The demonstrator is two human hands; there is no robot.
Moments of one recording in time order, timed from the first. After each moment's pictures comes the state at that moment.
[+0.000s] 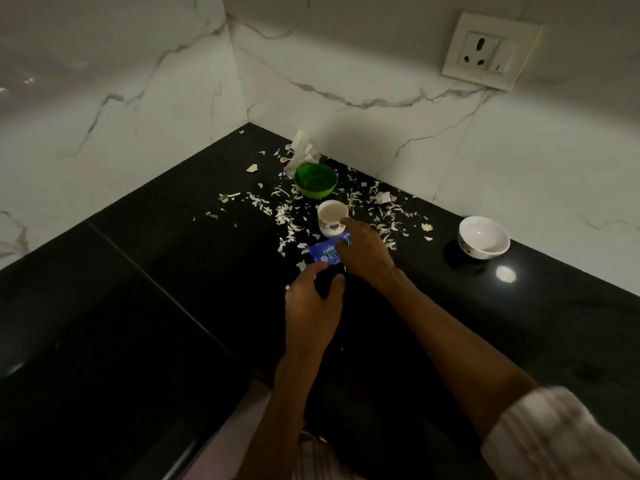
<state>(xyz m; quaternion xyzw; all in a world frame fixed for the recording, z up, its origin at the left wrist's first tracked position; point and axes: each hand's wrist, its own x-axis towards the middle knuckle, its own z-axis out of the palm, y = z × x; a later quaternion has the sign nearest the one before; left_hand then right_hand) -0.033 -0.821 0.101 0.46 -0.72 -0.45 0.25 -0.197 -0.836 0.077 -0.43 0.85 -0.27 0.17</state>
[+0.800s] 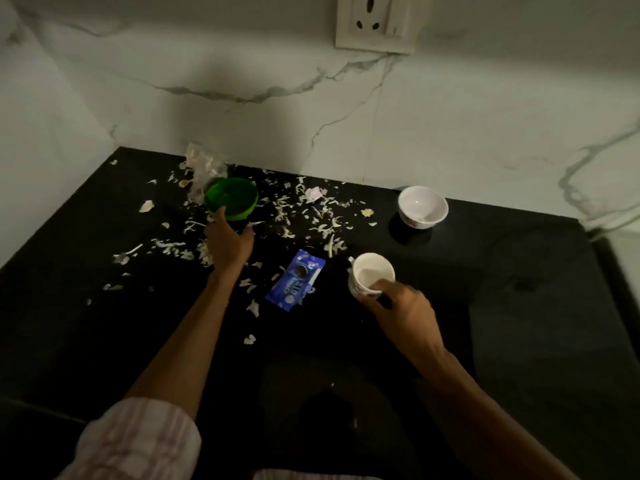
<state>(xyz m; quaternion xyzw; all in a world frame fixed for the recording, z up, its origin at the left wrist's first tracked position) -0.184 -1.043 0.018 0.43 -0.81 -0.37 0.14 -0.177 -0.714 0.057 -0.20 0.94 -0.26 0.11</state>
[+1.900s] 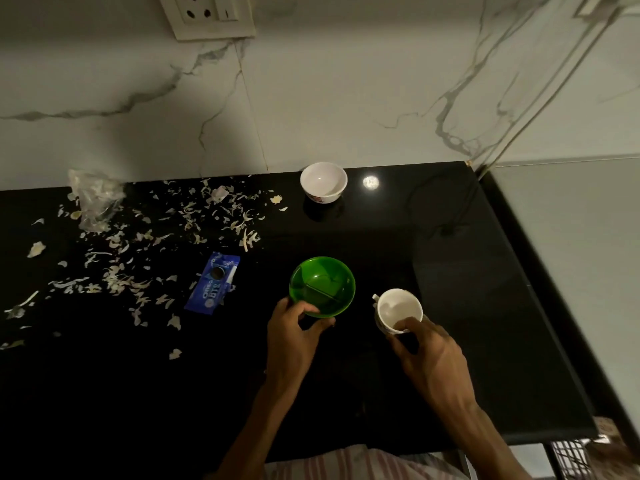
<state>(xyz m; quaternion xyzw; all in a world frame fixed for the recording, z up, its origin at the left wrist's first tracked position) -0.092 -0.767 0.011 0.18 -0.88 -0.44 0.03 -0.085 -0.551 0.036 -0.04 0.96 -0.28 0.04</state>
